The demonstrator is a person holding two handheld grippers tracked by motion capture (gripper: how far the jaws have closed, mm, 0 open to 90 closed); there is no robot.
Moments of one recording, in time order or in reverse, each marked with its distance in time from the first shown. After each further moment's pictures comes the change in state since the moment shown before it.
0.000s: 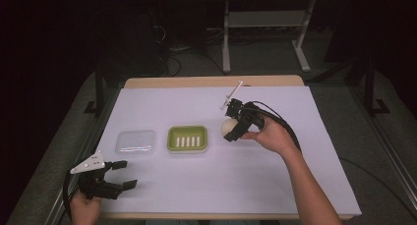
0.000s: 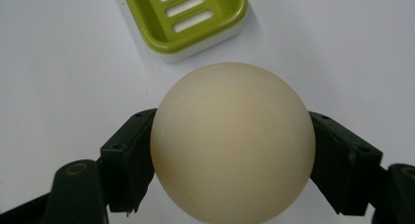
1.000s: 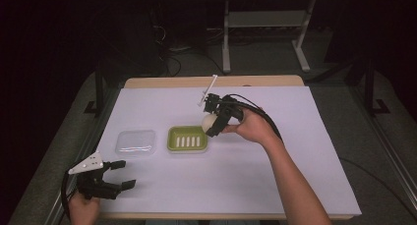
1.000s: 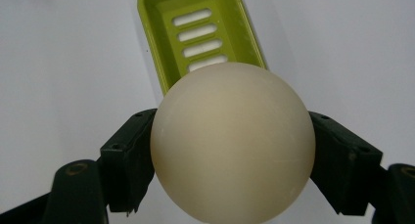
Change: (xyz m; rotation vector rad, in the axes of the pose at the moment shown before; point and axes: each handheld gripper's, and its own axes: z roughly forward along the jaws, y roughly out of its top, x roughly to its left) left arm 0.001 -0.001 -0.004 0.002 0.011 0.004; right arm 0.013 0.056 0.009 -0.002 0.027 -0.126
